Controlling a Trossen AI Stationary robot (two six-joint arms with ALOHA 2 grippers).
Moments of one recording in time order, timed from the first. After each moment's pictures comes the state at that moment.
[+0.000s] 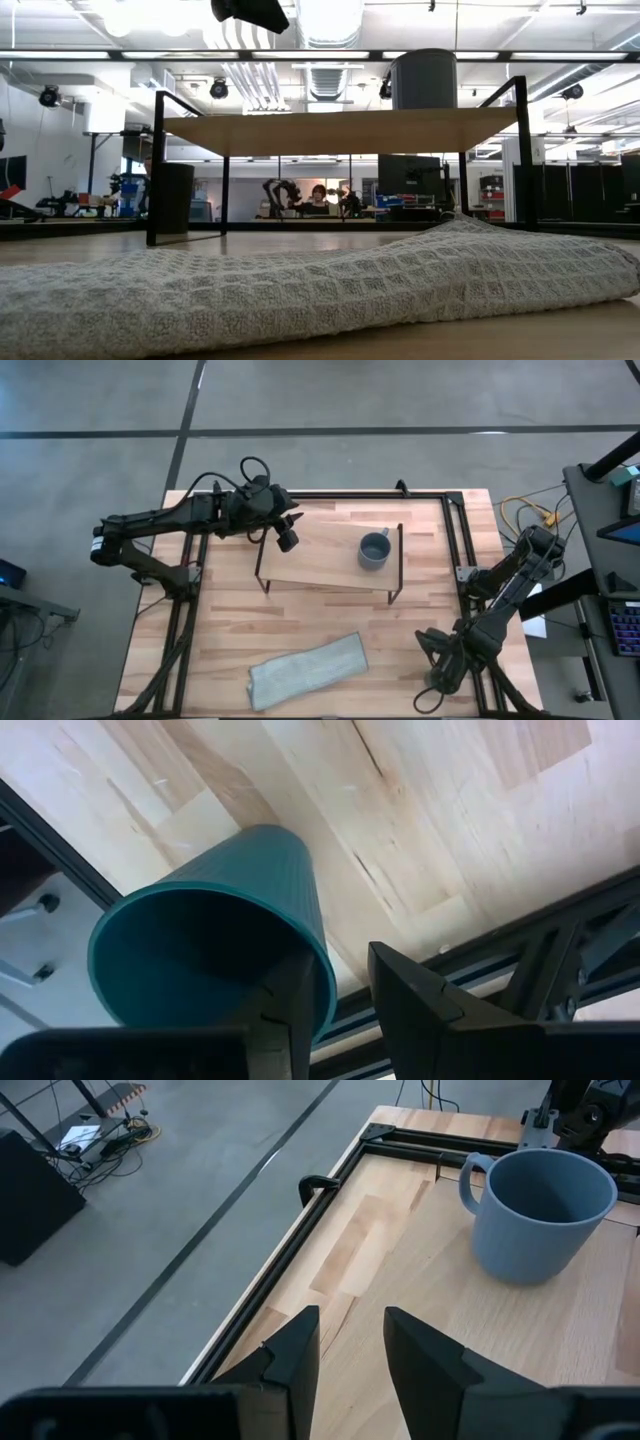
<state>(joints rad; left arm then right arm) 0.14 1.33 1.48 -0.70 -0.40 -0.07 0.91 1.48 1.10 -1.11 -0.18 1.48</state>
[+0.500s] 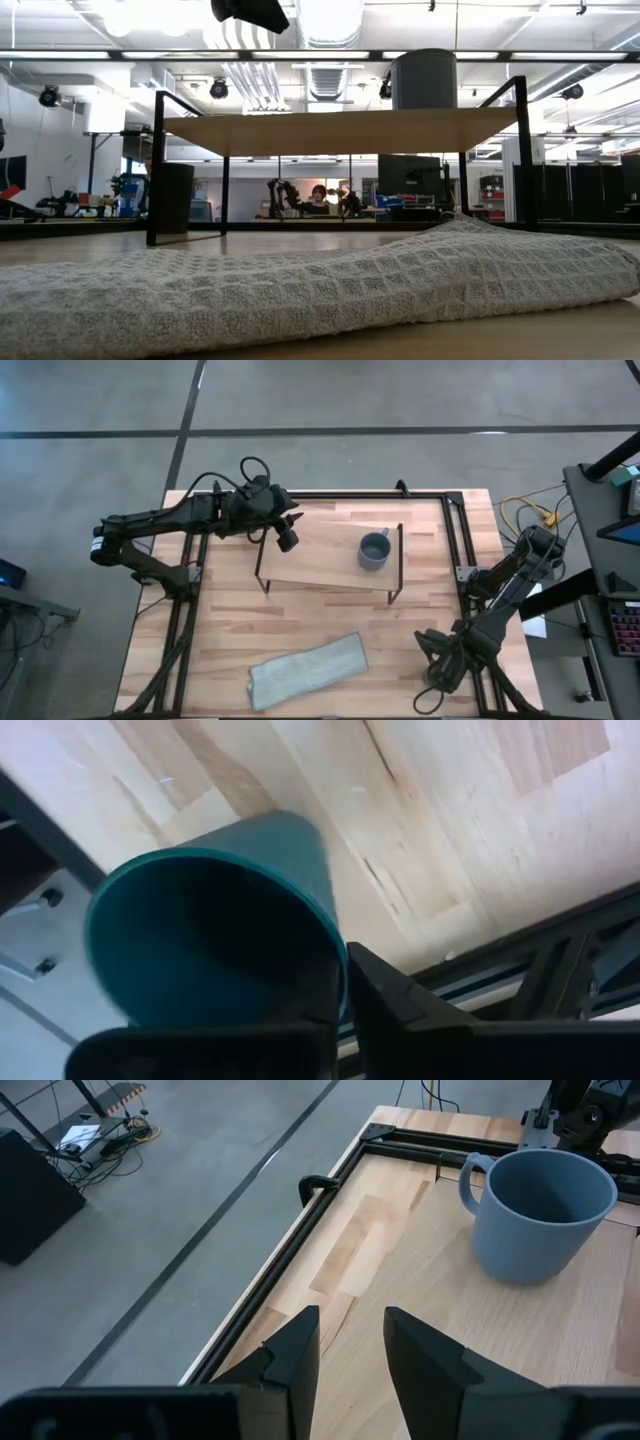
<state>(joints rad) 0.14 1.33 1.48 -0.70 -0.40 -0.07 0.91 1.48 1.08 -1.08 -0.18 1.47</state>
